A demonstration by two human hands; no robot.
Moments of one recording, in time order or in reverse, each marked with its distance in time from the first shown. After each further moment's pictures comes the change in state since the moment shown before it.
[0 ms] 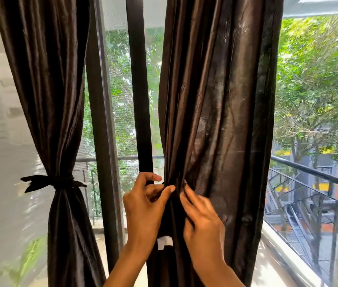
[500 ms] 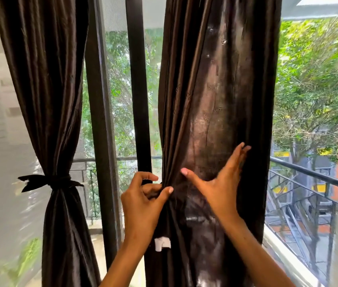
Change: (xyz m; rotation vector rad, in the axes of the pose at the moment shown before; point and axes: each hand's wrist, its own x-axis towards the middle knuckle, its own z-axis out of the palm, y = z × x) left_hand 0.003 0.000 0.002 -0.045 -0.009 -0.055; right_hand 0.074 0.037 -0.012 0.126 0.010 0.412
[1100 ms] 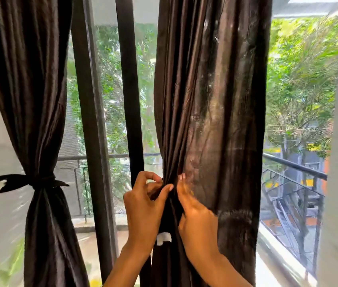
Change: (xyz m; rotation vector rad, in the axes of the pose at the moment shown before) left_hand -0.016 0.004 0.014 0.064 0.003 0.137; right_hand -0.081 0.003 0.003 -0.365 -0.142 -0.323
